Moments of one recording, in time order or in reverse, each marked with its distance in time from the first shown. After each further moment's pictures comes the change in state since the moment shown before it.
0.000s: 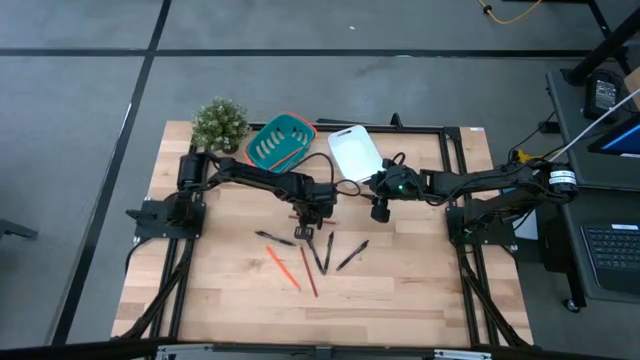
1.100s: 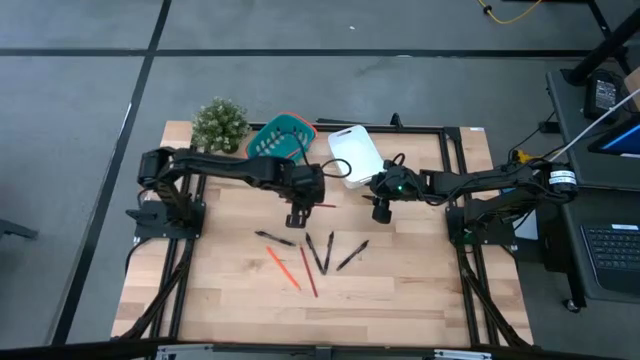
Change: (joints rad) left arm 0.000 -0.303 0.004 -0.095 -0.089 0.016; right arm 0.000 0.000 0.000 -0.044 0.000 0.005
